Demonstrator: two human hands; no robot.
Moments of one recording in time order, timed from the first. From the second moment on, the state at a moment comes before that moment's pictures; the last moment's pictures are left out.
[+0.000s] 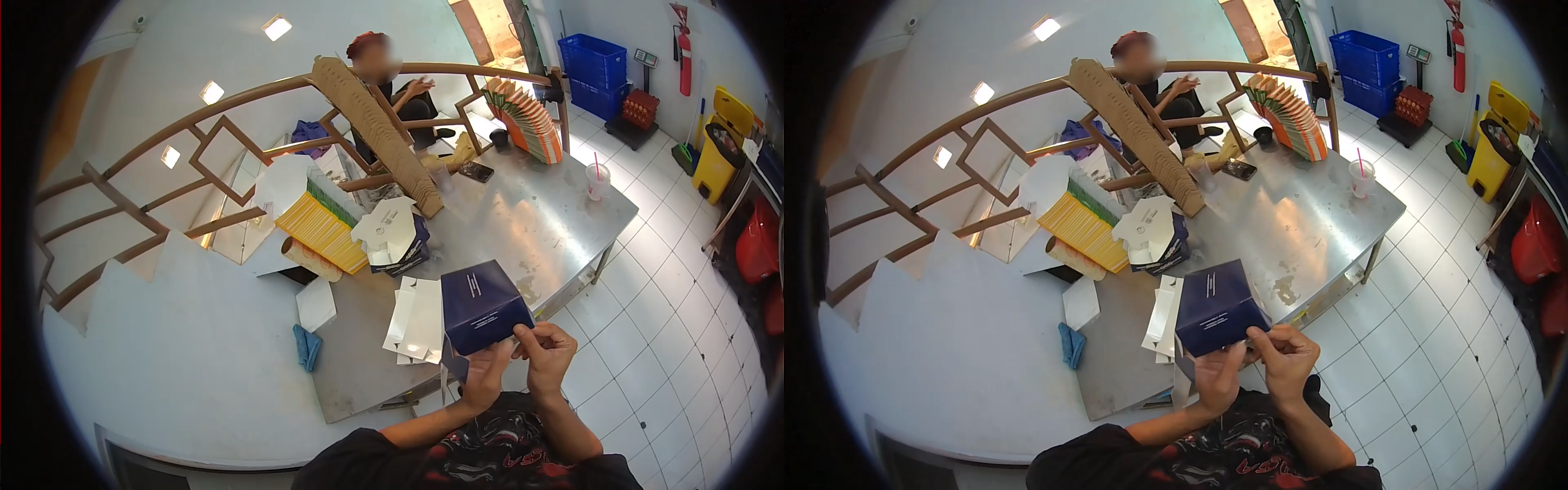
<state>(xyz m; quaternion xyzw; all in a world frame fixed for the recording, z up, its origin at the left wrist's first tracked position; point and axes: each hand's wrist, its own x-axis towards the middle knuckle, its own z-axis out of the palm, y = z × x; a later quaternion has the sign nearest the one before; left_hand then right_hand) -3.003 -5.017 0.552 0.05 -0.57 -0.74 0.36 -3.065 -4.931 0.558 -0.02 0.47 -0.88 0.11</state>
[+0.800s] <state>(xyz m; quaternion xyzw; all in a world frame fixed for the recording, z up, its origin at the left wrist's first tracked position) -3.003 -5.144 0.646 -0.08 -0.96 -0.28 0.02 -3.109 -4.939 0.600 -0.21 0.70 -0.68 0.04</state>
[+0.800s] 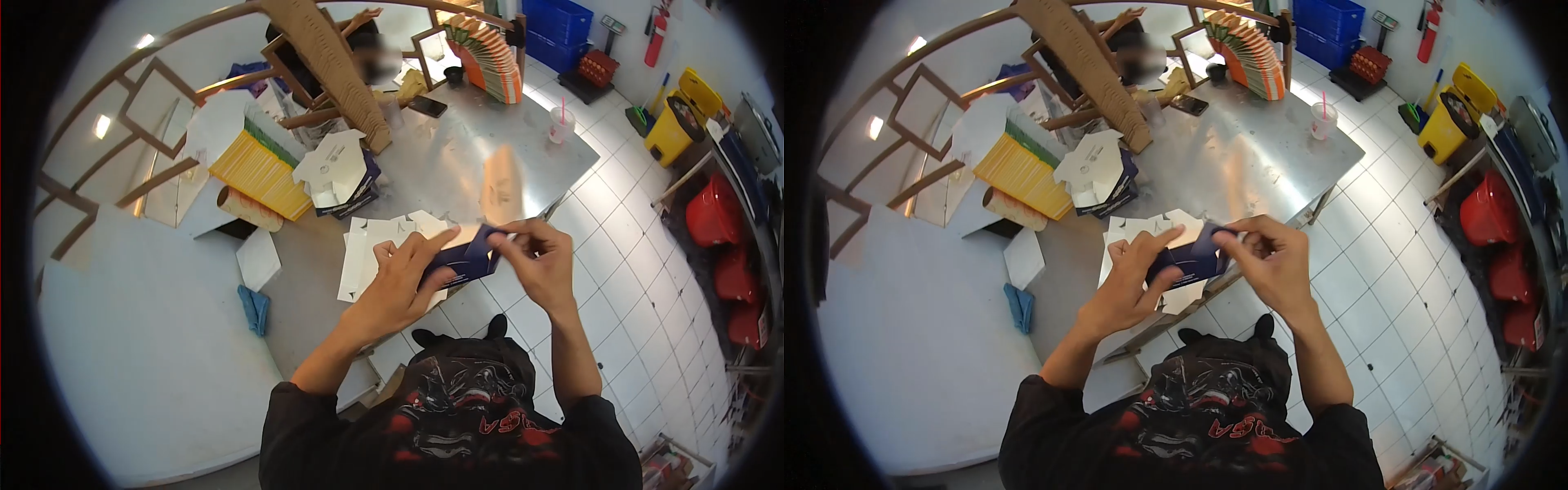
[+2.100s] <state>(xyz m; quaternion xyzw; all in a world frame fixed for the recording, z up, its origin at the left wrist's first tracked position) -2.906 -5.387 0.457 0.32 -0.63 -0.67 0.24 -3.051 -5.179 0.504 -0.12 0.69 -0.70 0.14</state>
